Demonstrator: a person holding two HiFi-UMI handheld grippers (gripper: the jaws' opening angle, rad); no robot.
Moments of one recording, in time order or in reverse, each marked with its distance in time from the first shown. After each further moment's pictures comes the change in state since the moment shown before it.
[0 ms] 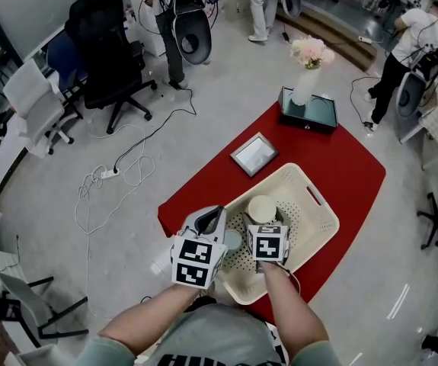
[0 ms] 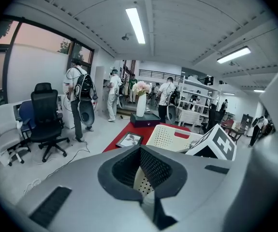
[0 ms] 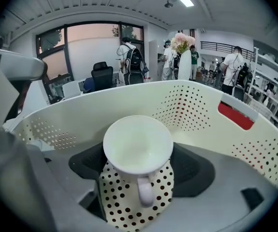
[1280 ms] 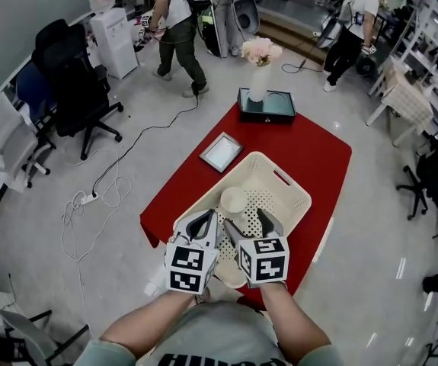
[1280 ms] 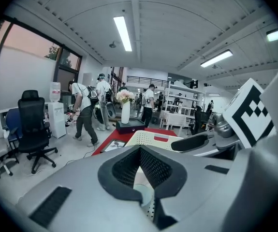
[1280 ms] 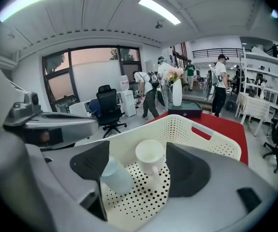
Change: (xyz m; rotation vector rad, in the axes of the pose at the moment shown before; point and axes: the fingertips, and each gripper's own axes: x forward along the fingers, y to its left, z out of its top) left arm -0.036 -0.056 0.007 0.085 -0.074 -0.130; right arm -0.142 0.029 0.032 0.094 -0.203 0.054
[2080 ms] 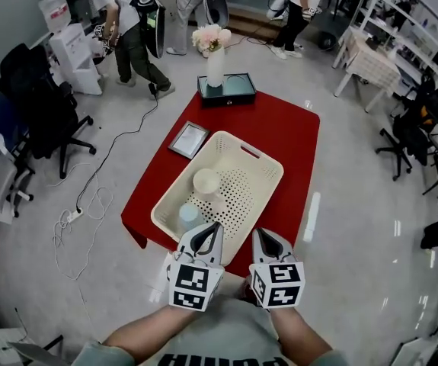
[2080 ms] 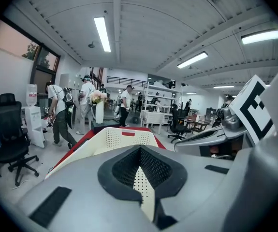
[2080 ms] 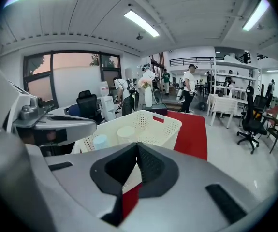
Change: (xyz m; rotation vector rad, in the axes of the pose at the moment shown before) left arm -0.035 -0.101 -0.032 0.127 -0.018 -0.222; right arm -0.127 -0.037 -0.069 0.108 -0.085 -0.256
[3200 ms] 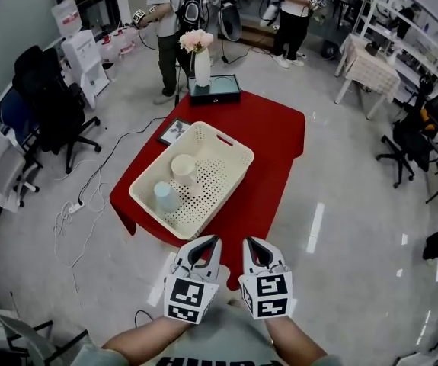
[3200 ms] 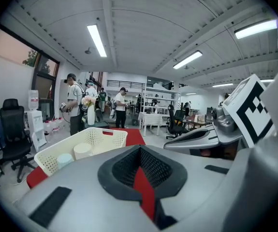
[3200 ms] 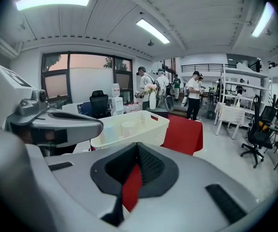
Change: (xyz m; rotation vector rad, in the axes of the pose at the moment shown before) left arm -0.036 -0.146 -0.009 0.022 -0.032 0.028; right arm -0.104 -0.049 -0.041 -0.124 -0.049 0.100
